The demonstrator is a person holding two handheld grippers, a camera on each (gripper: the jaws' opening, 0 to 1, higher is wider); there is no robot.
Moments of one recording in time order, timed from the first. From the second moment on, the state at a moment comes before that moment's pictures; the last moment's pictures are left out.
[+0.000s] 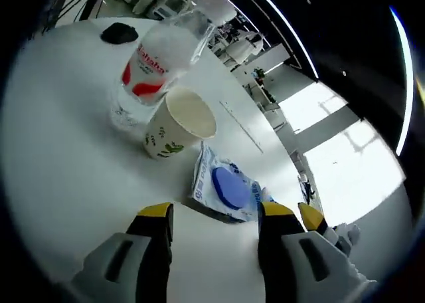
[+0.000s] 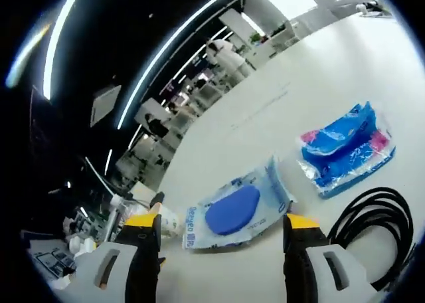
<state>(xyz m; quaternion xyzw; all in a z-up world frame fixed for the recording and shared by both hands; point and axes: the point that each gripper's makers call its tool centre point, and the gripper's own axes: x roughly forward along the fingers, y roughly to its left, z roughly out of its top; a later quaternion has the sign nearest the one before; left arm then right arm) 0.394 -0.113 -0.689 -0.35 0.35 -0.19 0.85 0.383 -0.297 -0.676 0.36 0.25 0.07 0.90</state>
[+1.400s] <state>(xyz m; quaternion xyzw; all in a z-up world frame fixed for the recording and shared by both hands) 0.313 -0.041 -0.651 -0.06 0.32 -0.25 0.91 0.232 -0.391 -0.653 0.24 0.27 0.07 0.93</state>
